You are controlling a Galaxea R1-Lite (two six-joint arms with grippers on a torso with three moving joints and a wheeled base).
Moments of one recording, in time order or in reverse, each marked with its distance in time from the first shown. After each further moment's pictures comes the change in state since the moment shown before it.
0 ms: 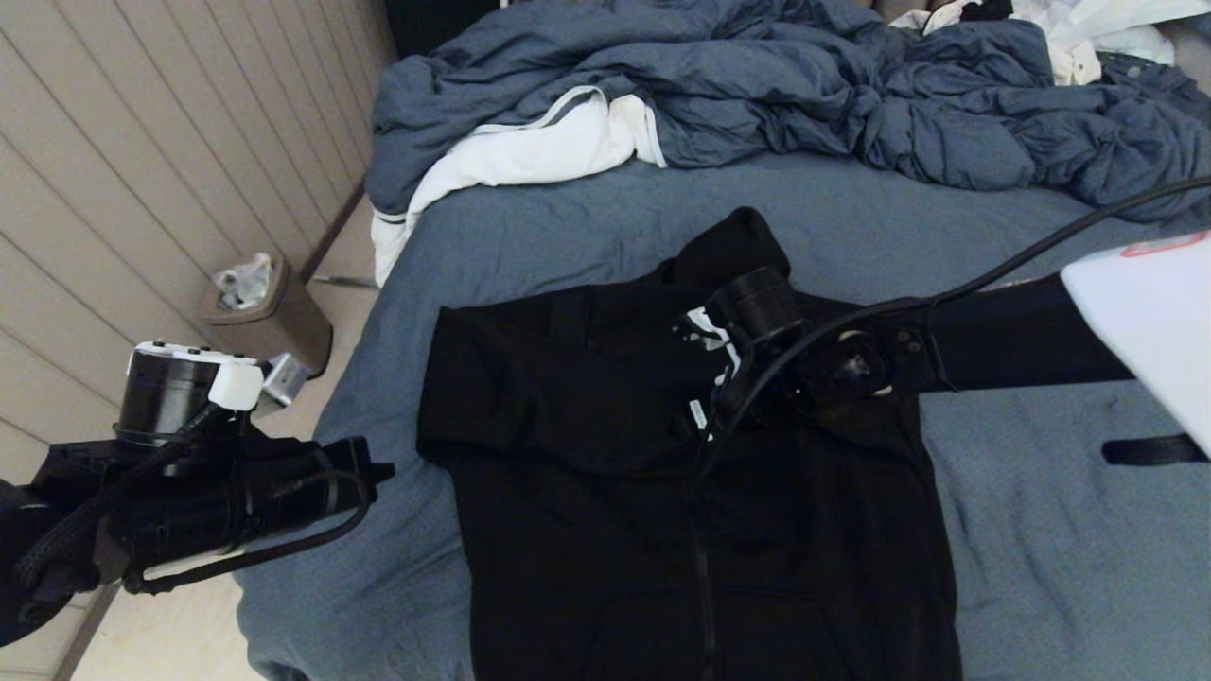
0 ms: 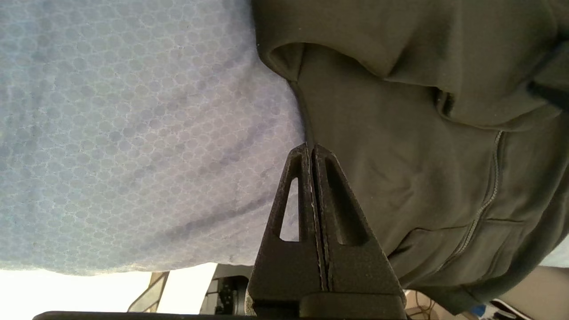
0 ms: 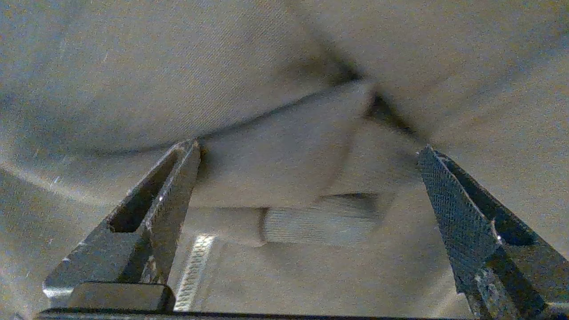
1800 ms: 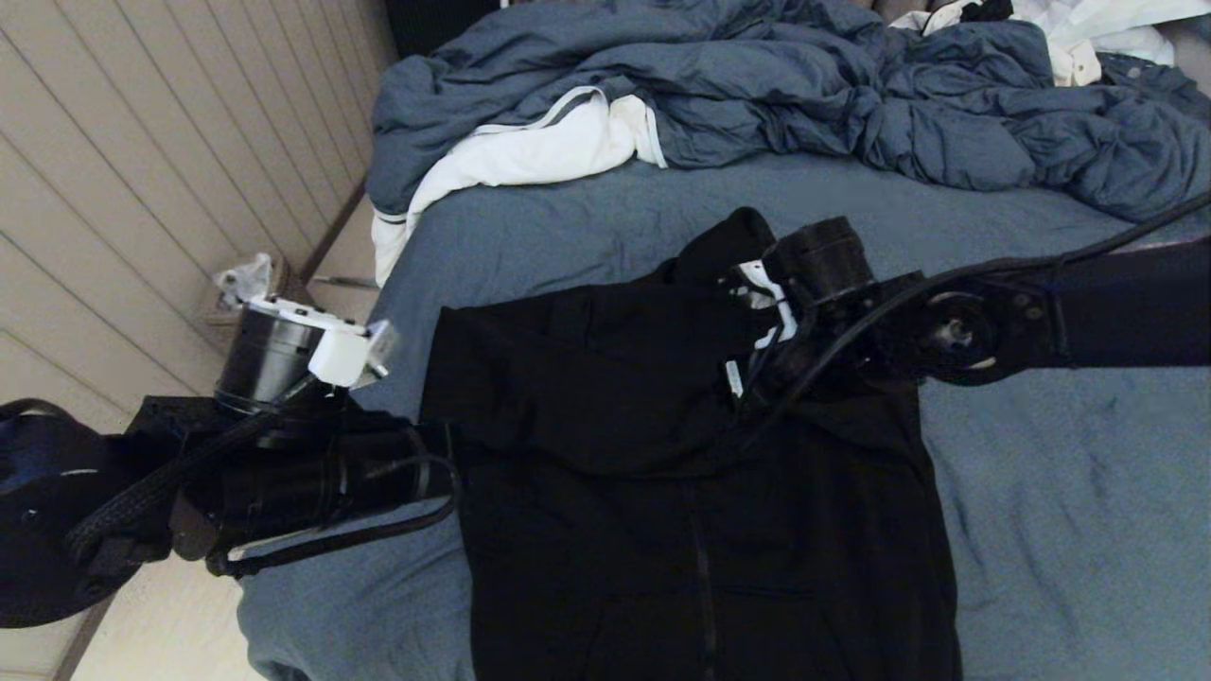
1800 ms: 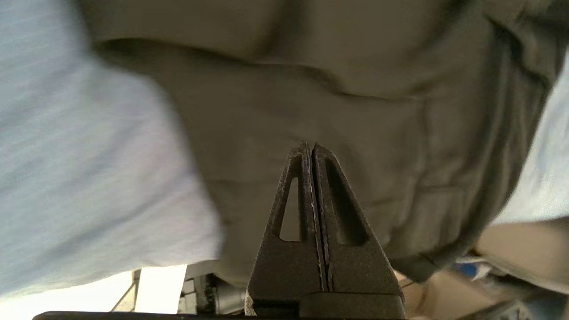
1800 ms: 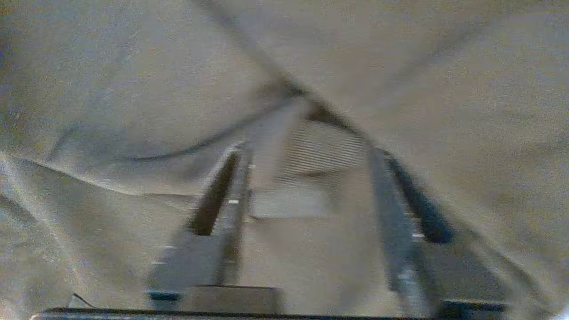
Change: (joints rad) left arm -0.305 0.027 -0.221 0.175 0.134 -0.046; right arm -0.053 -0.157 0.051 -0.005 0.031 0.067
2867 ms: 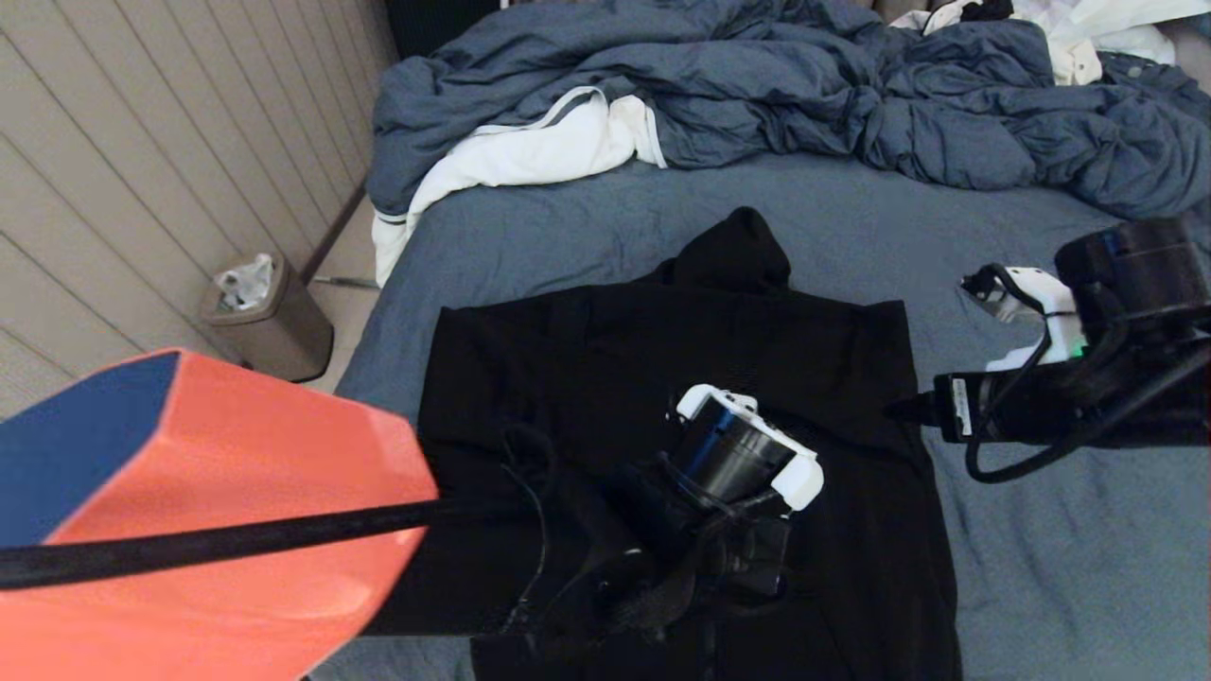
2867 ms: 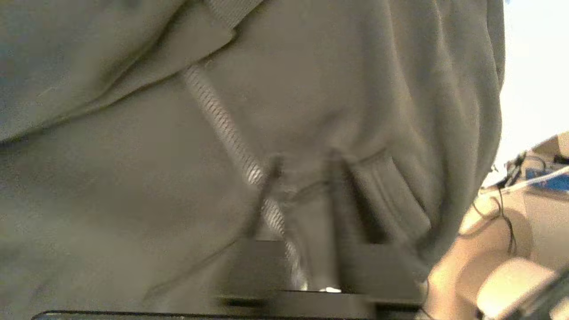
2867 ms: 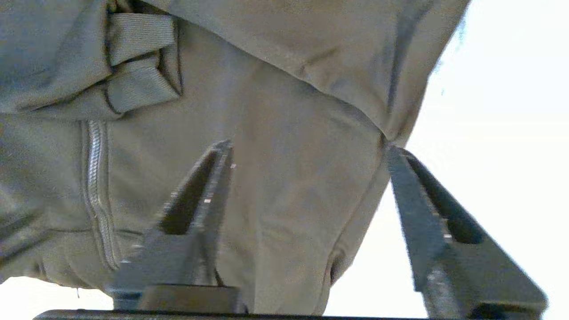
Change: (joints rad) left arm -0.449 0.552 -0.545 0.029 0.231 0.158; right arm -0.345 -0.384 0.393 -0.005 0.186 -0.019
